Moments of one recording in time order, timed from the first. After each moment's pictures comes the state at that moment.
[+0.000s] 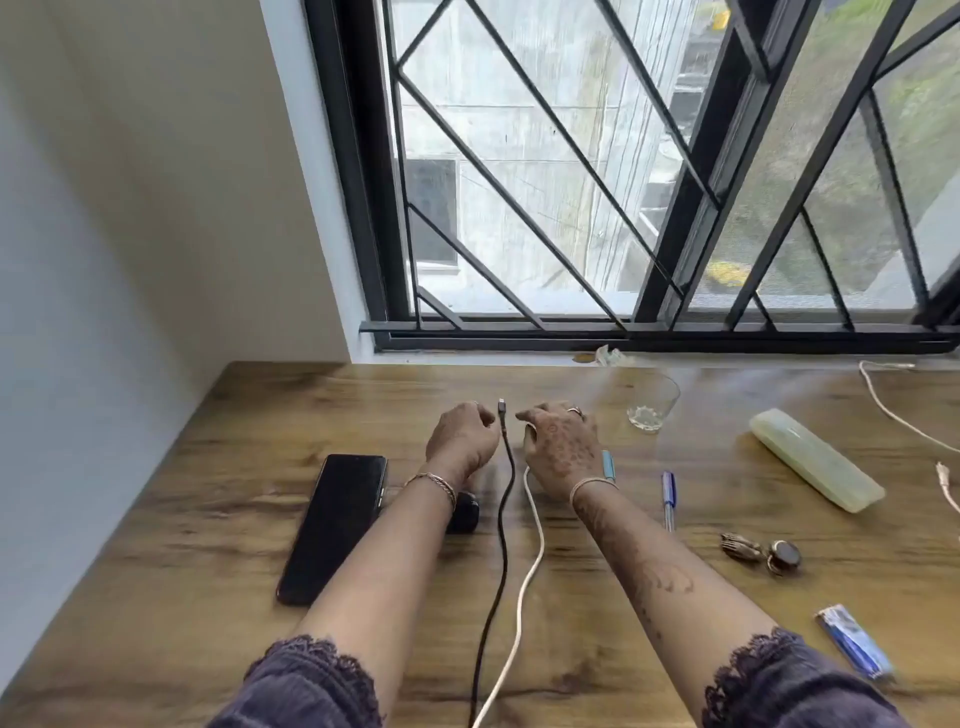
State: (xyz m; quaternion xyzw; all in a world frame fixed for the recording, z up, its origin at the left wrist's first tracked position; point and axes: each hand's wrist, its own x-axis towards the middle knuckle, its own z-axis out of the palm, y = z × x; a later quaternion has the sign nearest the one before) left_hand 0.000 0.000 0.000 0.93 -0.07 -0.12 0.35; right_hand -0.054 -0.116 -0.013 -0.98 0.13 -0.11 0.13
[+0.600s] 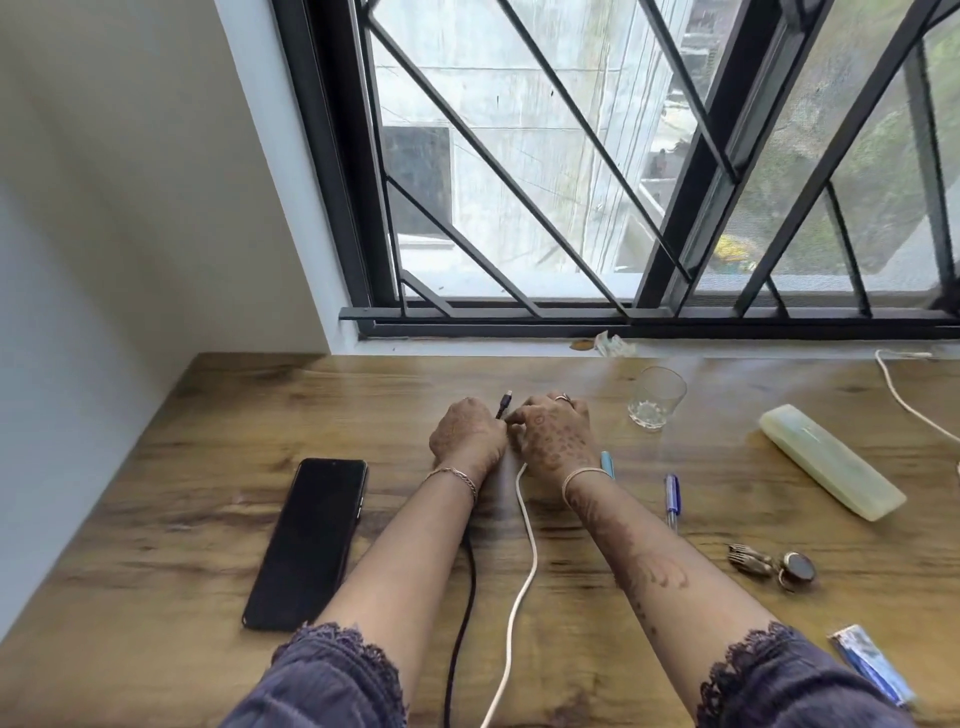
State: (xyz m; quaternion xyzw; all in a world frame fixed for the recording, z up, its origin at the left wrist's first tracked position) left_hand 0.026 -0.038 -0.025 0.95 0.01 -0.13 0.27; right_hand -0.020 -0.135 -0.029 -0.99 0.09 -0.04 0.05
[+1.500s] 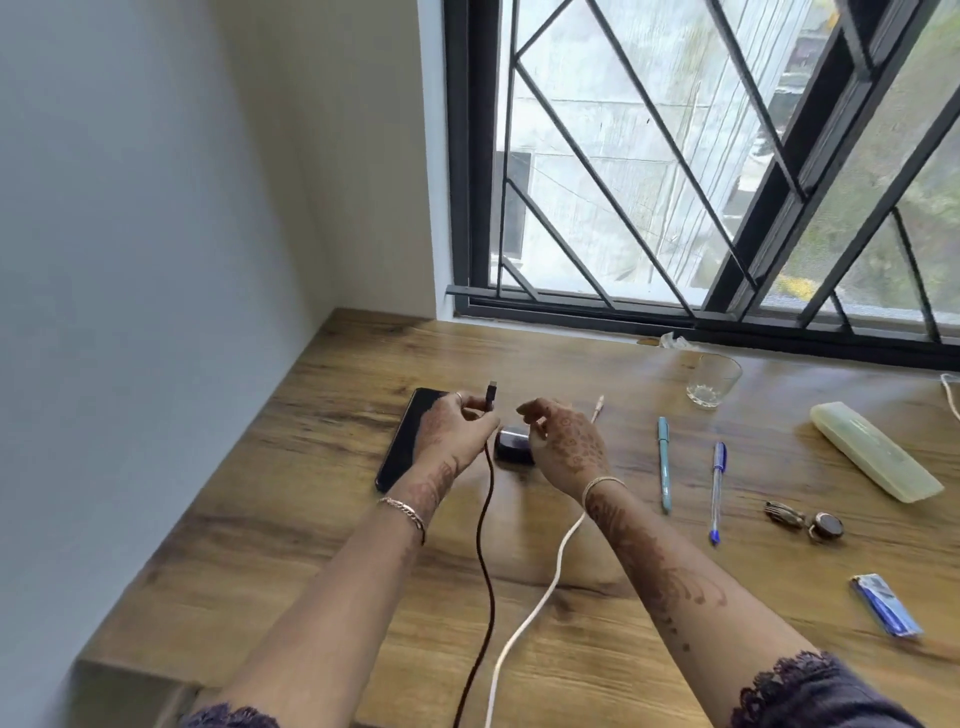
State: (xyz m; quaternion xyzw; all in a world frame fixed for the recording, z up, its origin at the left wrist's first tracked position) left_hand -0.094 0.109 0.021 0.86 0.03 -0.07 0.51; right_hand -0.110 -0.037 -0.007 -0.95 0.04 -0.09 0.29
